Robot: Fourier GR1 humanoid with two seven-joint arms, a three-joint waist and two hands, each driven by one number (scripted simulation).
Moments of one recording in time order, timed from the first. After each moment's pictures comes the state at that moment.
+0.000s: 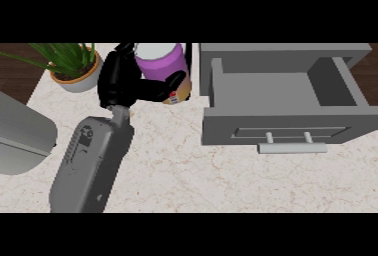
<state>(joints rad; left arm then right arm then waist) -0.65 0.00 -0.03 -1.37 0.22 0.31 0.15 0.45 -0.01 -0.72 -2.27 -0.56 0.49 0.25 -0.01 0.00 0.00</state>
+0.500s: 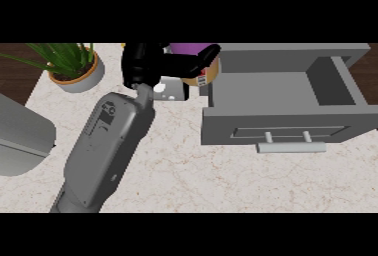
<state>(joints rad) -0.85 0.00 -0.10 -1.24 0.24 0.45 0.18 0.45 -0.01 -0.69 -2.29 -0.55 0.48 0.25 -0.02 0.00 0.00</state>
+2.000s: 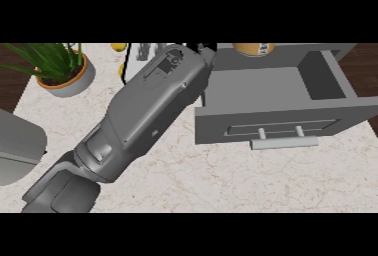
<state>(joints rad) -1.37 0.00 -0.33 -0.61 0.66 0.65 -0.02 0.38 -0.03 -0.68 -2.28 -0.55 0.46 0.29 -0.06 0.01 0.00</state>
